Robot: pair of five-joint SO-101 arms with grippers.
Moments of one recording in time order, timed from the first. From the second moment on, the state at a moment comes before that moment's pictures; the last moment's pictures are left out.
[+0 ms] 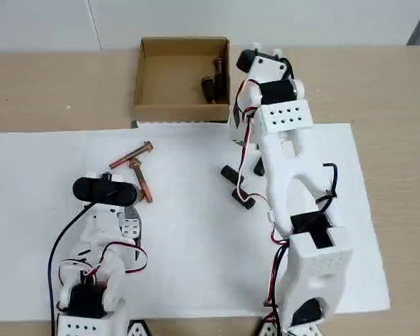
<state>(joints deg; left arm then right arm) 1.0 -103.4 94.2 58.9 2.2 -14.6 22.5 -26.7 88.4 -19.3</state>
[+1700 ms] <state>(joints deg) 1.0 -103.4 94.2 58.9 2.2 -11.6 32.2 -26.8 89.9 -21.3</state>
